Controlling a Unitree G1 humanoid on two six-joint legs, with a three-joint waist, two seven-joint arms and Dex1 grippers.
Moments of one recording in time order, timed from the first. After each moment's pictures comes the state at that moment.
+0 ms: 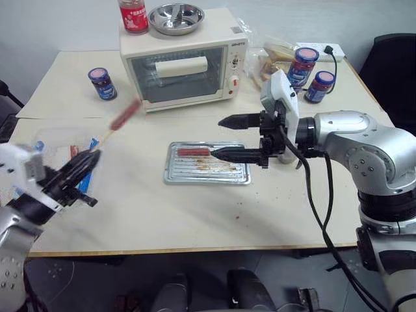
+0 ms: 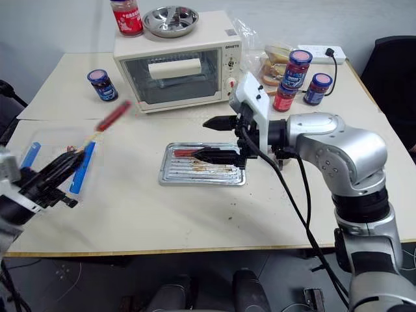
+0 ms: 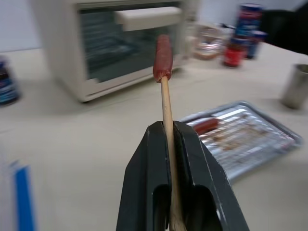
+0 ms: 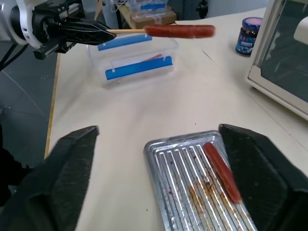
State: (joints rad) left arm 0.08 0.49 0.80 -0.65 -0.71 0.74 -0.39; right arm -0.89 -0.64 0.09 -0.29 0.73 0.96 0.86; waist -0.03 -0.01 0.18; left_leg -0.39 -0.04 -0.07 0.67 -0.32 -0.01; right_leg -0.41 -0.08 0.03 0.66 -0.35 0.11
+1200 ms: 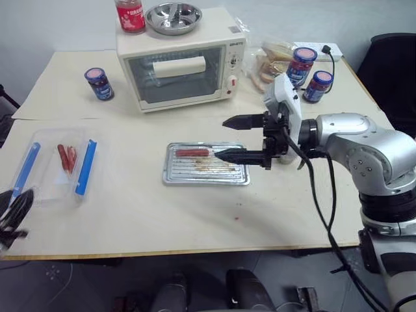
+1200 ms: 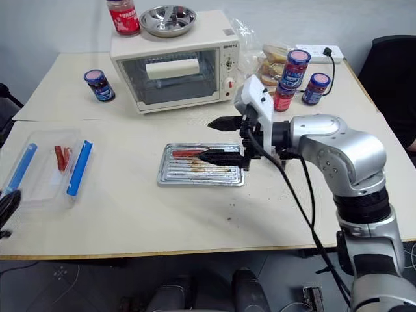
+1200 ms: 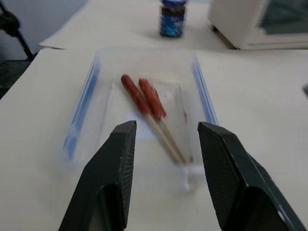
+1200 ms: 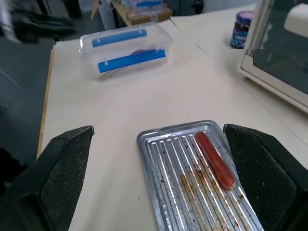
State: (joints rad) left arm 0.51 0.58 1.15 -0.51 -0.83 0.67 -0.52; right arm -0.88 -0.68 0.10 -0.23 0.70 0.92 0.95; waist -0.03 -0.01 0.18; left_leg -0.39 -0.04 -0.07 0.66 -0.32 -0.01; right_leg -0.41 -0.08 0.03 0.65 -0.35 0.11
